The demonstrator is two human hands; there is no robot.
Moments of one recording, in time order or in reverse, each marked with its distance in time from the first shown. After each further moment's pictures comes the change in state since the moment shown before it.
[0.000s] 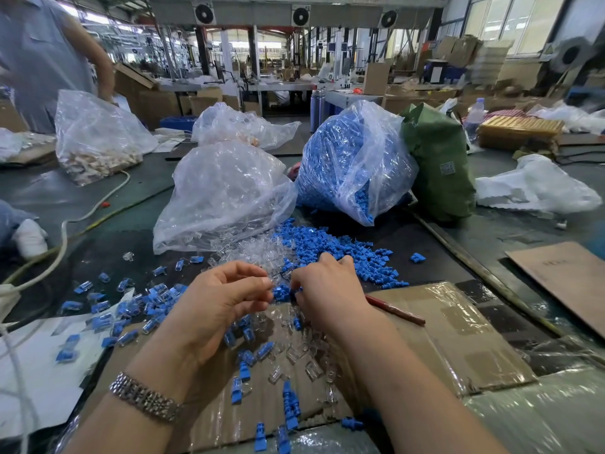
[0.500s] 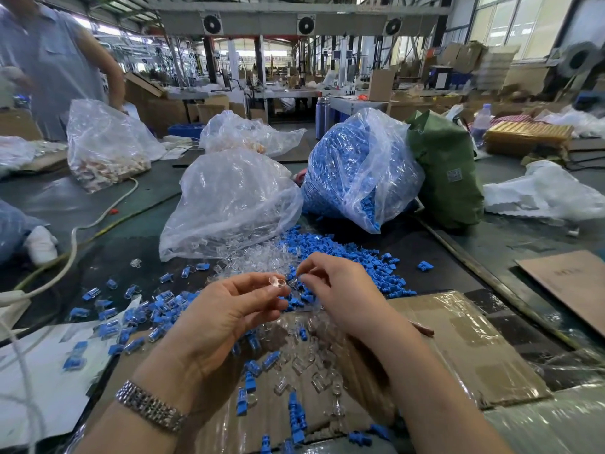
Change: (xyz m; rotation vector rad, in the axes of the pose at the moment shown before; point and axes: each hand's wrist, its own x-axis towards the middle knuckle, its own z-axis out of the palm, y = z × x) left_hand -0.007 0.007 0.008 -0.127 -0.069 -0.053; right_hand -0.009 0.017 -0.012 0.705 0.113 0.025
